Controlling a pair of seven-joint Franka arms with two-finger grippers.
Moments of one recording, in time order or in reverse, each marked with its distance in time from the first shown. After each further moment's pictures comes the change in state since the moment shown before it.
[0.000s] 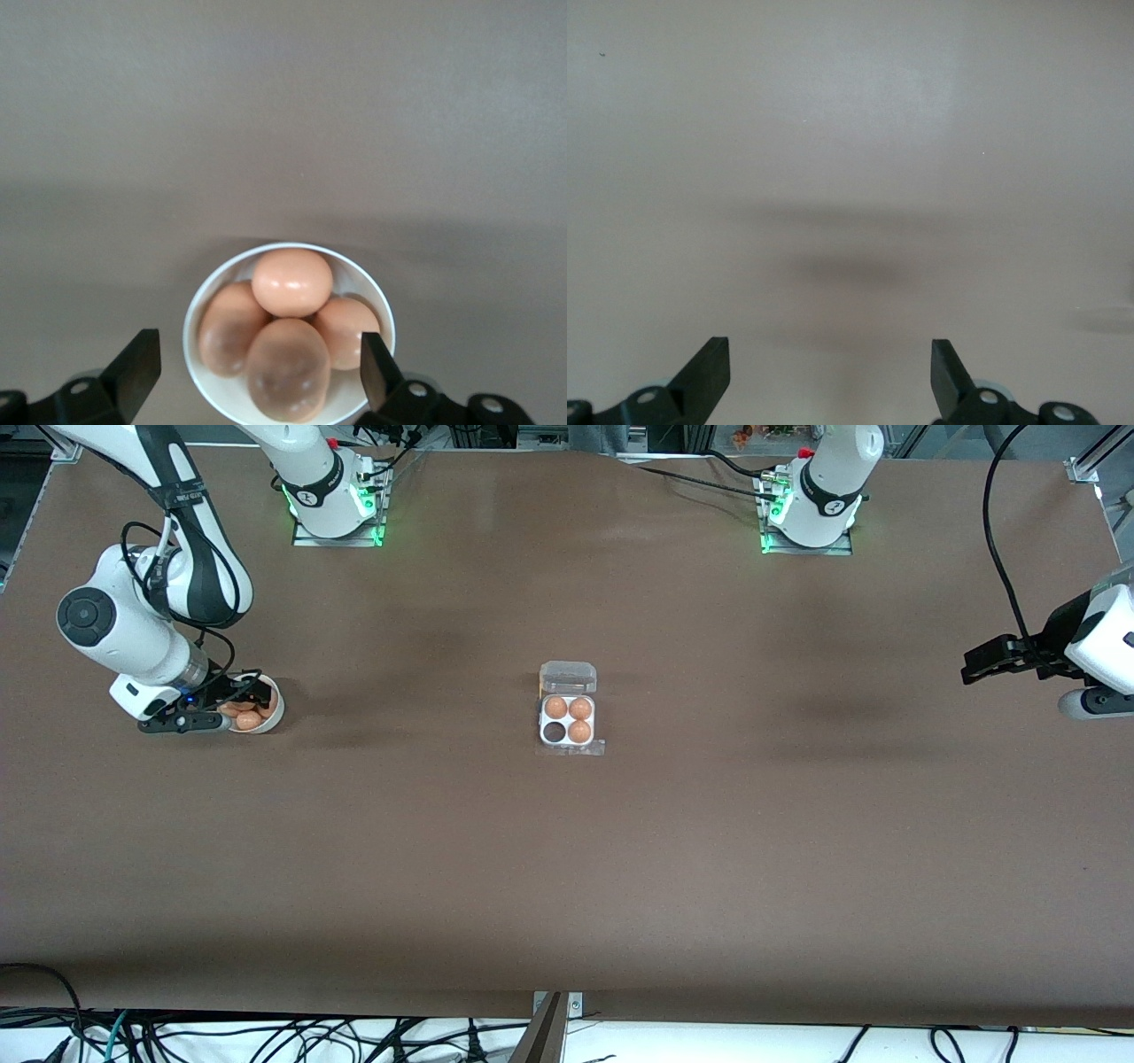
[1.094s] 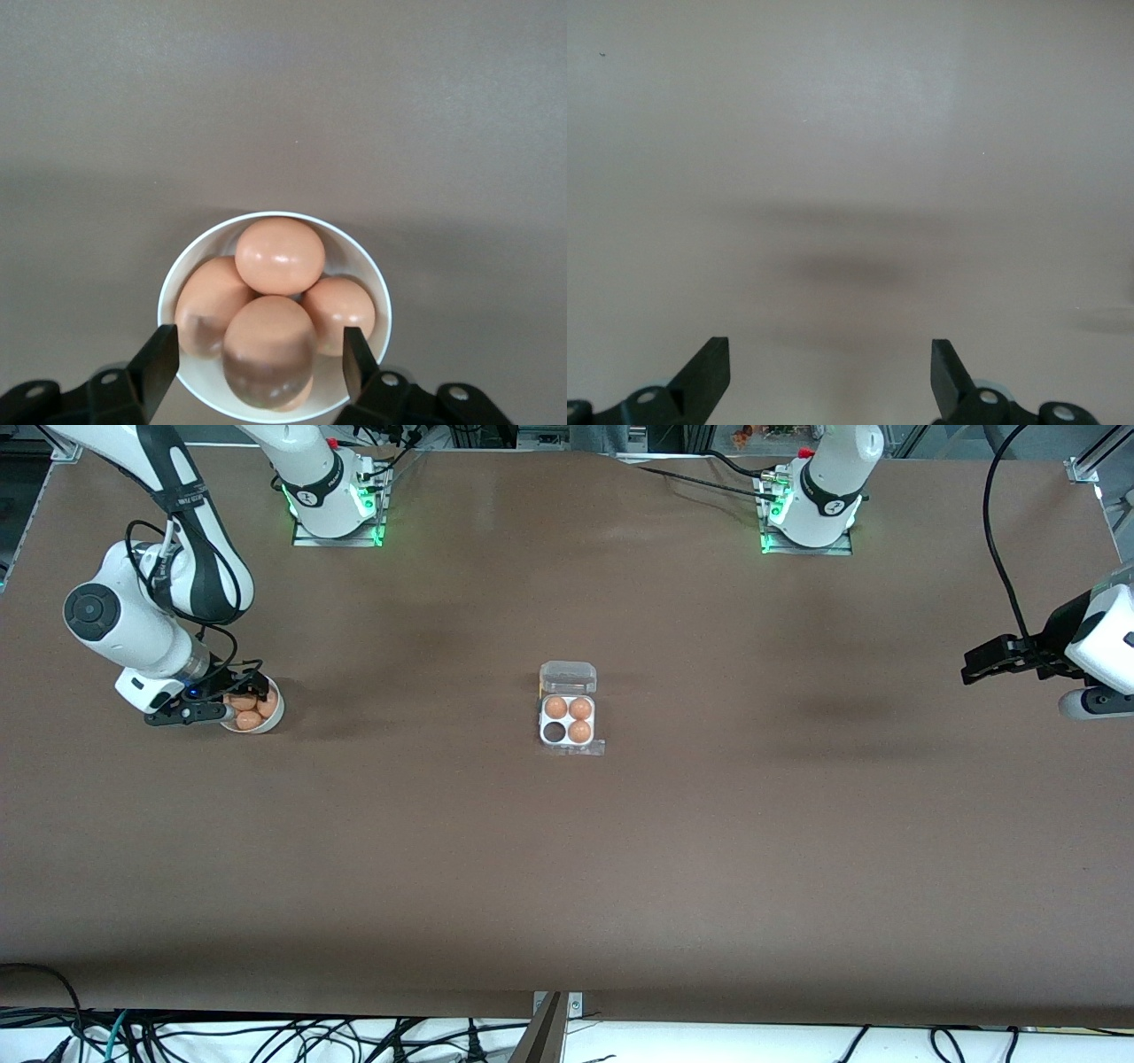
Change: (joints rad) left arm 0.000 0.000 0.000 0.000 0.000 0.000 0.000; right arm 0.003 0.006 -0.017 -0.030 0.000 0.015 -0.040
